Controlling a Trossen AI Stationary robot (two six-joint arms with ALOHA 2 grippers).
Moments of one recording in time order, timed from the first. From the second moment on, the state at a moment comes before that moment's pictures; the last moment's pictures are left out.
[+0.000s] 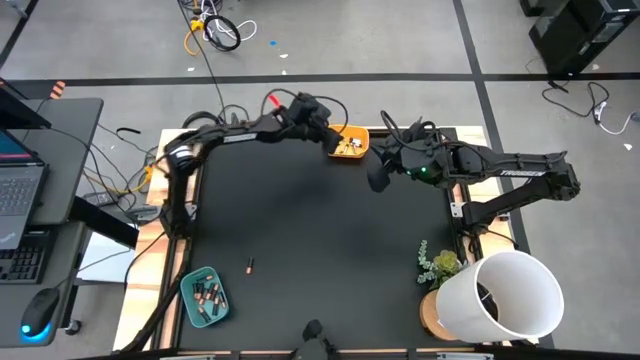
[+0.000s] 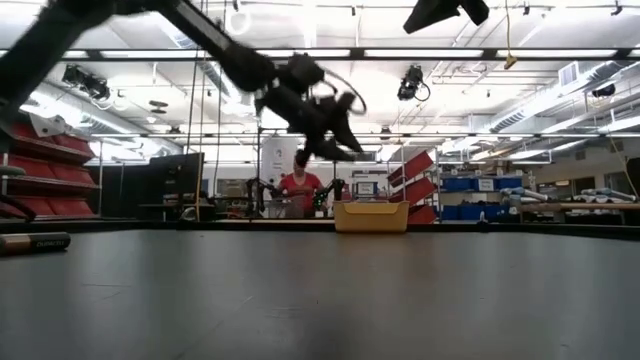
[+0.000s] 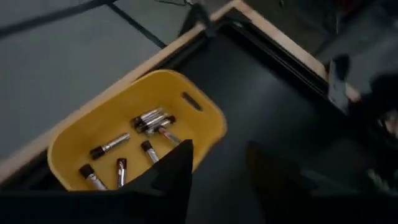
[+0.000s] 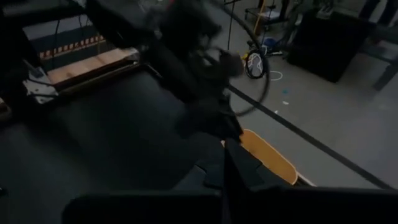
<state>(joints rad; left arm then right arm) 0.57 2.00 1.49 -0.04 0.28 -0.33 -0.02 1.21 1.29 -0.66 0.65 0.36</state>
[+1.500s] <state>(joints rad) -0.49 1.22 0.63 -0.64 -0.17 -1.71 0.01 1.21 1.01 -0.04 0.36 0.27</state>
